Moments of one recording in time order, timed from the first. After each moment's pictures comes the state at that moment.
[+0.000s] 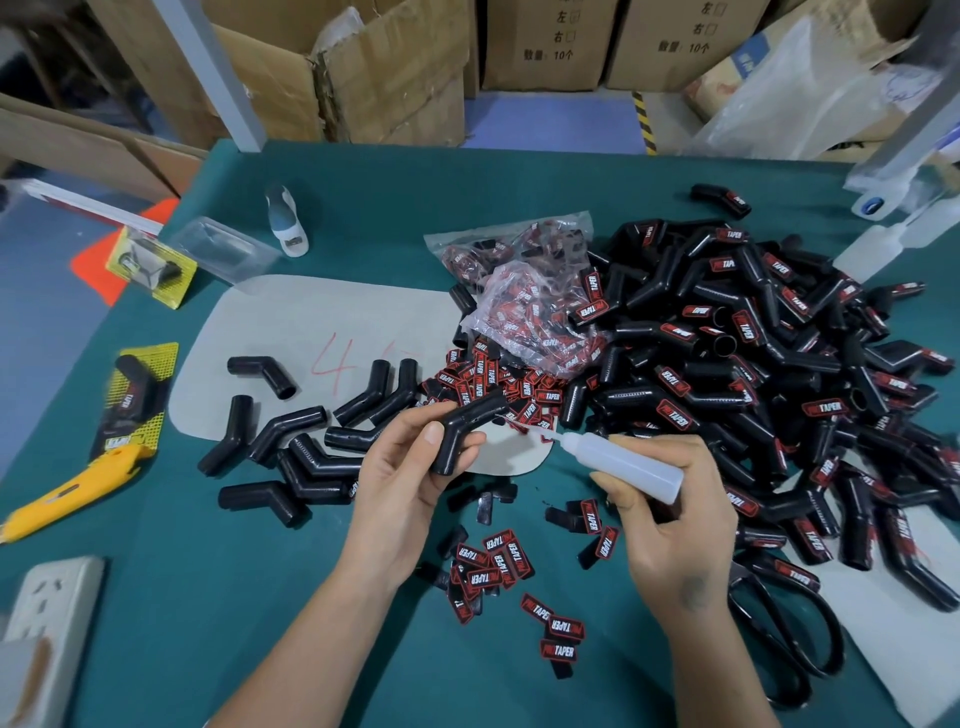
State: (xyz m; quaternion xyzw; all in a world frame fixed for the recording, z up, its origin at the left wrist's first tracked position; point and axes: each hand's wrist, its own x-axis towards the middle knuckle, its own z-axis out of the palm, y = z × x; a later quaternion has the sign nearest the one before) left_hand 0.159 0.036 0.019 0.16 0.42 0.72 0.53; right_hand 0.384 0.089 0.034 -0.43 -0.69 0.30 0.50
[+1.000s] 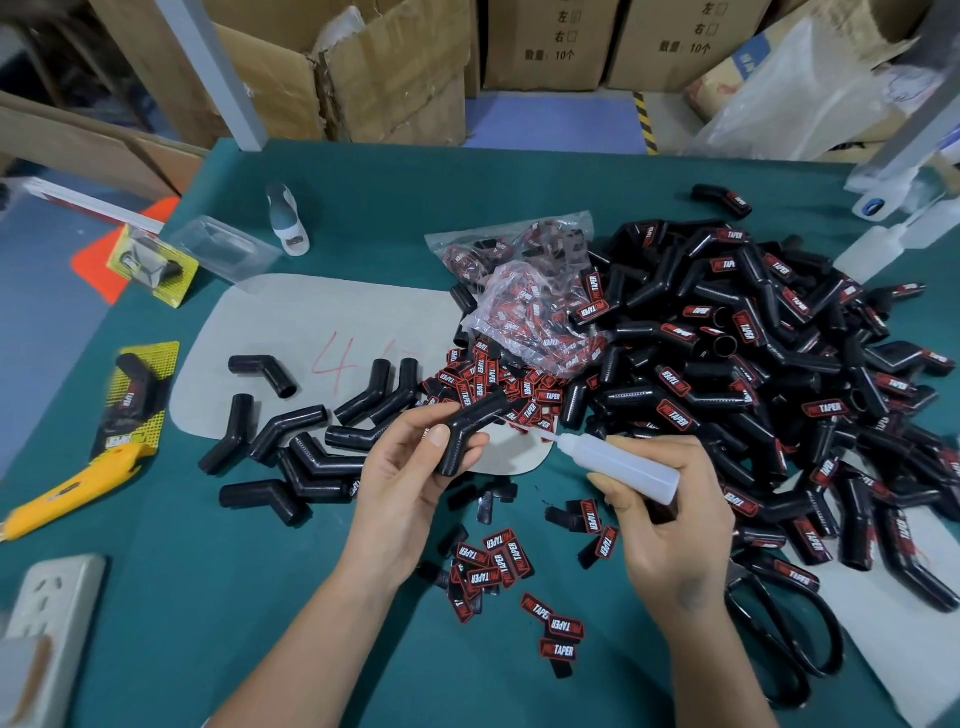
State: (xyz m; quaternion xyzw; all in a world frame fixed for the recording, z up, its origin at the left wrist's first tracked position) left_hand 0.161 0.036 0.020 0.18 0.43 0.71 0.53; right_hand 0.383 0.089 0.036 -0.43 -0.69 0.30 0.49
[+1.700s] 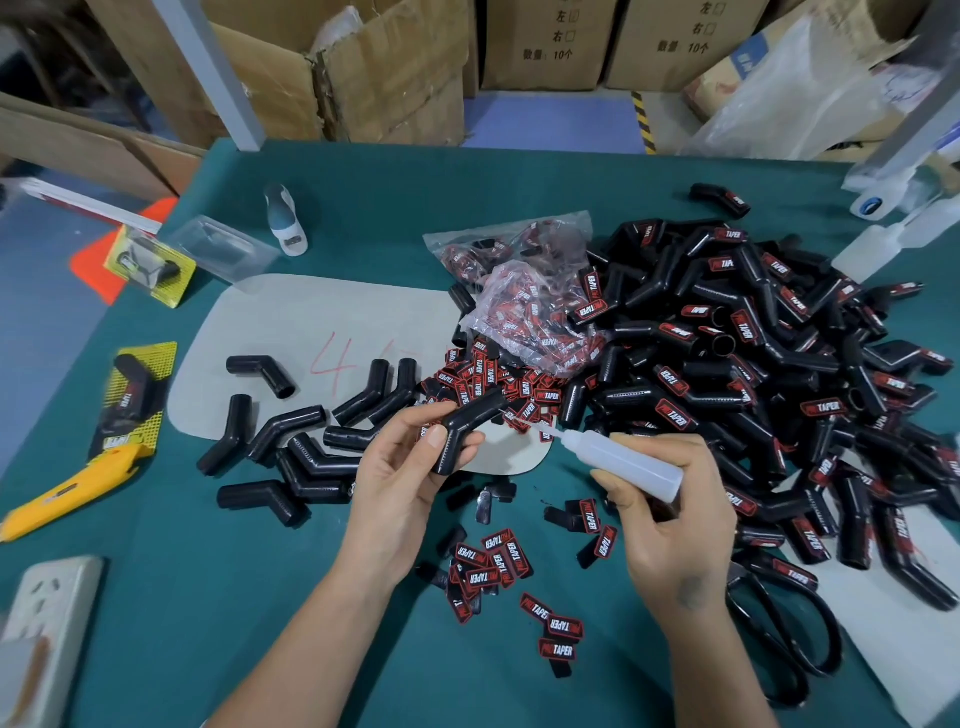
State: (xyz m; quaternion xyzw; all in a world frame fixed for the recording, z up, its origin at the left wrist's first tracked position) left_hand 0.161 0.036 0.021 0.20 0.44 0.71 0.51; right_hand 0.383 0.088 0.036 -0.44 -0.68 0.30 0.49
